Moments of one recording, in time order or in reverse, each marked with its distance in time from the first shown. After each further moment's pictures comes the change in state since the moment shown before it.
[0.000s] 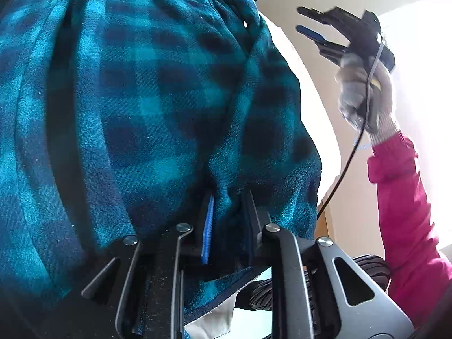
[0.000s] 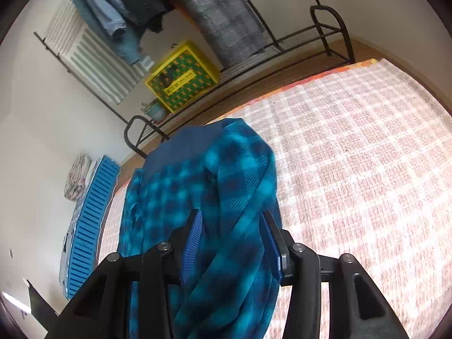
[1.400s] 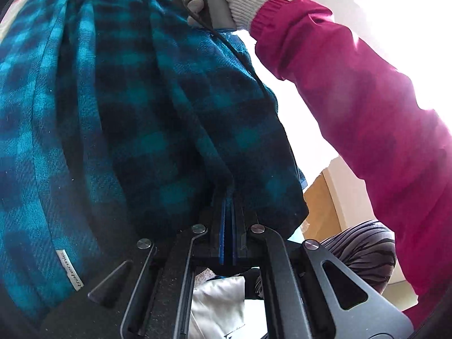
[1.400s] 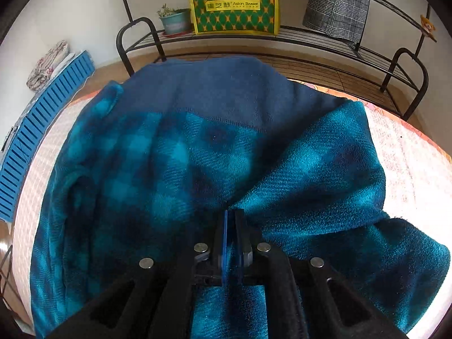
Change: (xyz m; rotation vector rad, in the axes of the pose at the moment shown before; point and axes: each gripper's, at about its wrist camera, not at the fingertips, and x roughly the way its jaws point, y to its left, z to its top) left arm -0.034 -0.032 -0.046 0.109 -0.040 0.030; right arm 0.226 0.167 0.007 -0.489 0.235 -0.248
